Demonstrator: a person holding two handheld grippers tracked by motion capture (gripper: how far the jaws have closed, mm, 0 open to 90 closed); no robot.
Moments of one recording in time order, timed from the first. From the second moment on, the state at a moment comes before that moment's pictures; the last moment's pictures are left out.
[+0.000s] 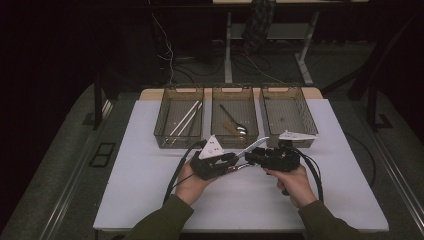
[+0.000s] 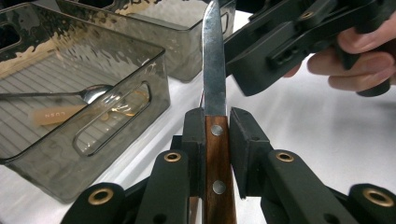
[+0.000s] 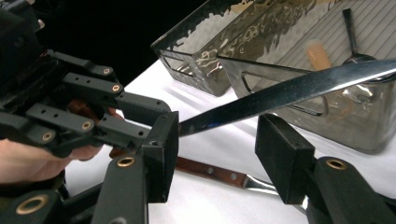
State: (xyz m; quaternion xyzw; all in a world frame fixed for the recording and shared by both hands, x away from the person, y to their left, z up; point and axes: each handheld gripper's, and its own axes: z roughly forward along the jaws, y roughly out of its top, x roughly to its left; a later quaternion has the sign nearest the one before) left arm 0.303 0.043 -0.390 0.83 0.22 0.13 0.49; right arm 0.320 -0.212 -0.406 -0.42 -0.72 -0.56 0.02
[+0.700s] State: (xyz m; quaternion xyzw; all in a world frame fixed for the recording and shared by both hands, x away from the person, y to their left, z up) left arm 0.300 0.031 -0.397 0.84 0.21 0.11 0.49; right arm 0.317 -0.208 -0.400 -0.39 -0.72 -0.58 0.02
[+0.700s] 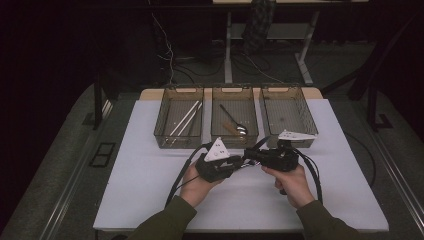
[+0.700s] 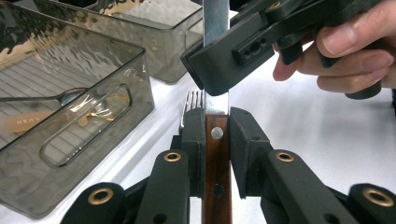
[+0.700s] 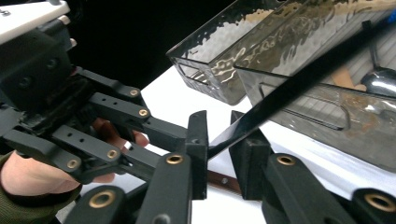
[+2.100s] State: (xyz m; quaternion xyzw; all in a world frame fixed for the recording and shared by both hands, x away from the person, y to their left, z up) left arm 0.274 0.138 -0.426 0.84 0.22 0.08 0.49; right arm 0.310 -0.253 -0.363 -0.39 -0.74 -0.54 -0.07
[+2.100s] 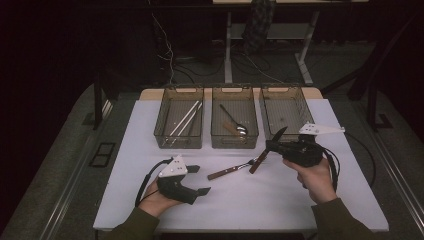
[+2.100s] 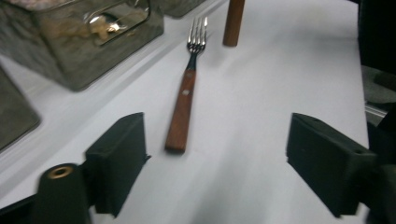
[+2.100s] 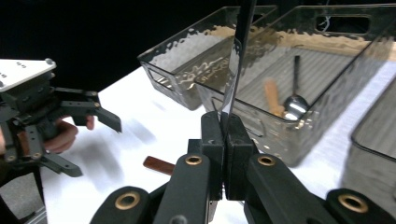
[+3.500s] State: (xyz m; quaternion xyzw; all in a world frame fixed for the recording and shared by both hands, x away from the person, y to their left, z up) left arm 0.271 0.149 -0.435 0.84 0.25 0.09 0.48; right arm 0.377 -0.350 -0.275 -0.46 -0.72 -0.47 -0.20
